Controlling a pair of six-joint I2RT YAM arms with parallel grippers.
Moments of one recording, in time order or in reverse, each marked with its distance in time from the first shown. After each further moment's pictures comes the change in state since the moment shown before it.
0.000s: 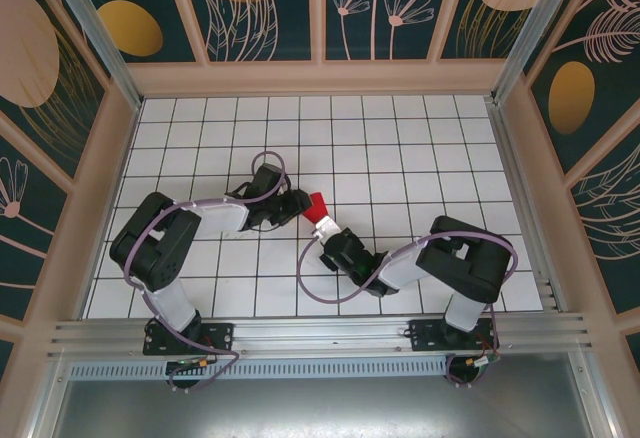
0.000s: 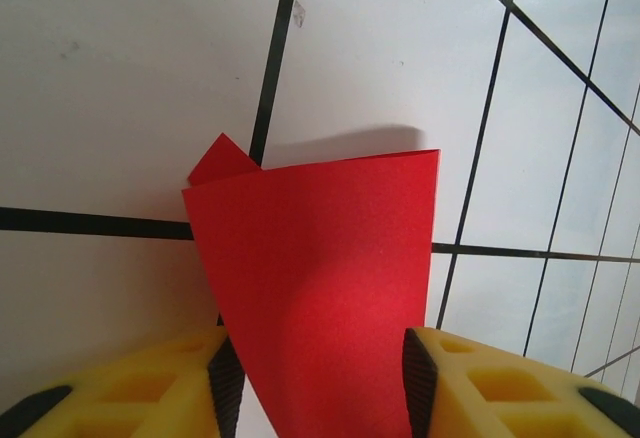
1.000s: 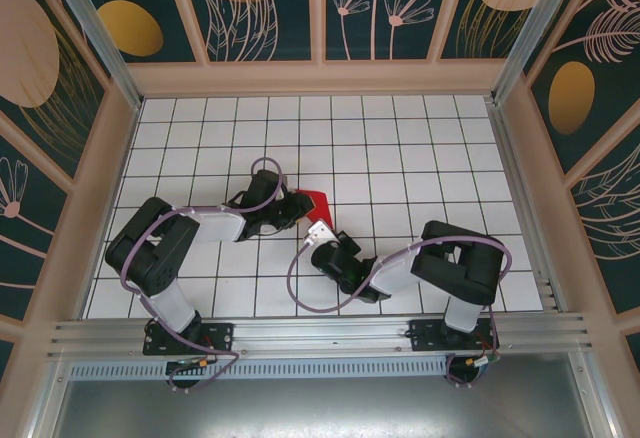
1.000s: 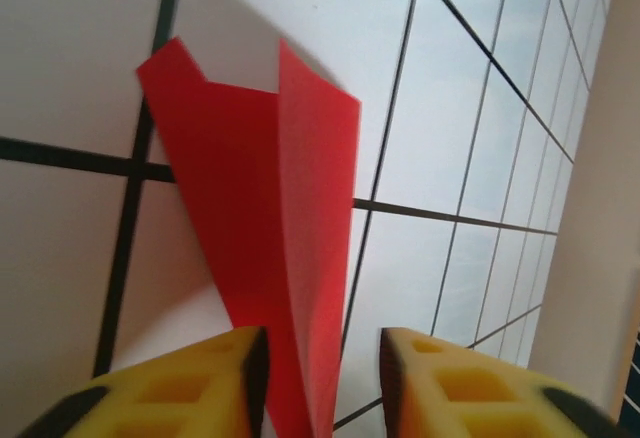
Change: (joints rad) left arm -0.014 -0.045 -0.106 0.198 0.084 -0.116; right arm 0.100 0.028 0.060 -0.069 0.243 -0.027
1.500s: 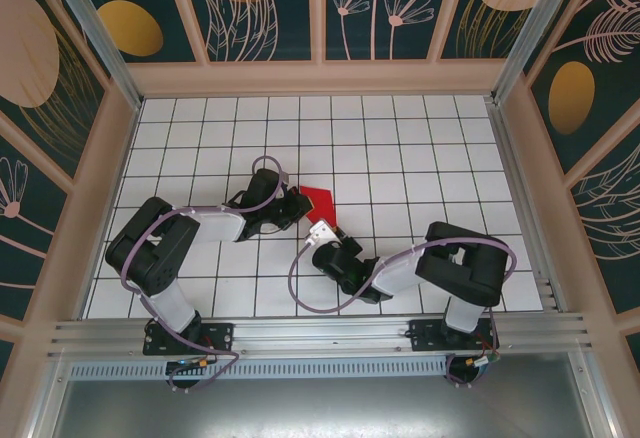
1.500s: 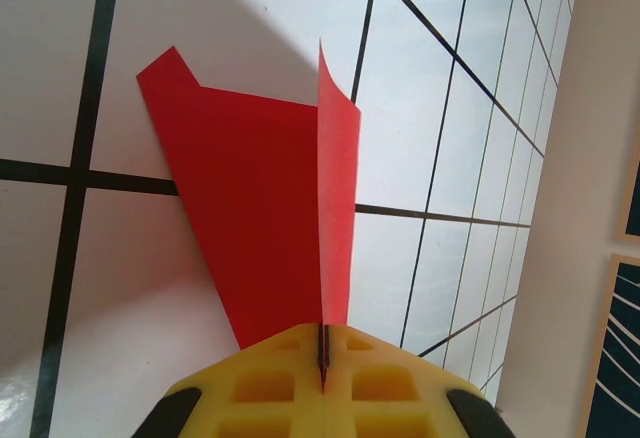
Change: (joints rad) left arm 0.000 0.008 -0.001 0.065 0.034 -0.017; right arm 0.008 -0.022 -0.007 -0.011 0.031 -0.008
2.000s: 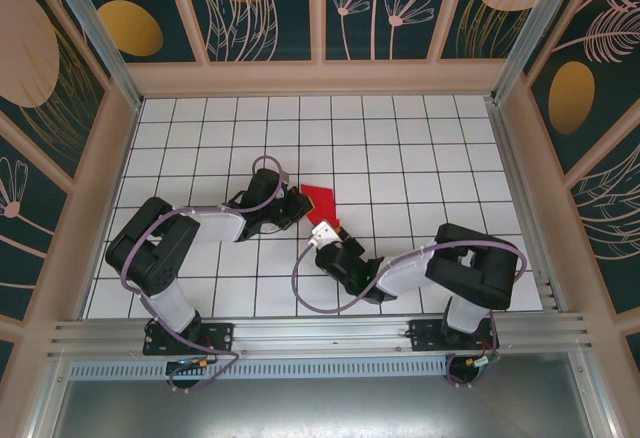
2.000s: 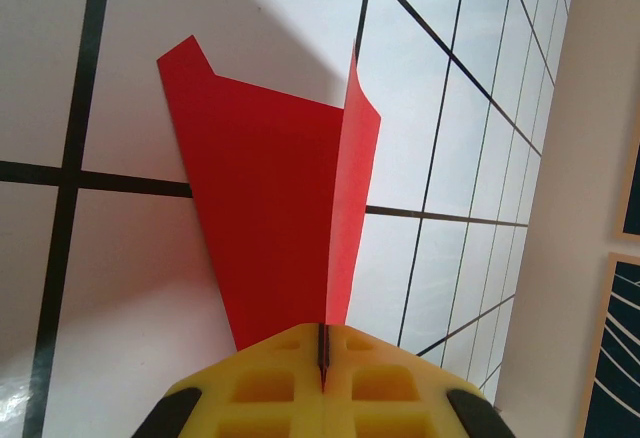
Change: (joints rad) left arm -0.002 0.000 0.000 0.005 0.000 0.000; right arm 0.000 -0.051 -0.019 -0.056 -0.036 0.023
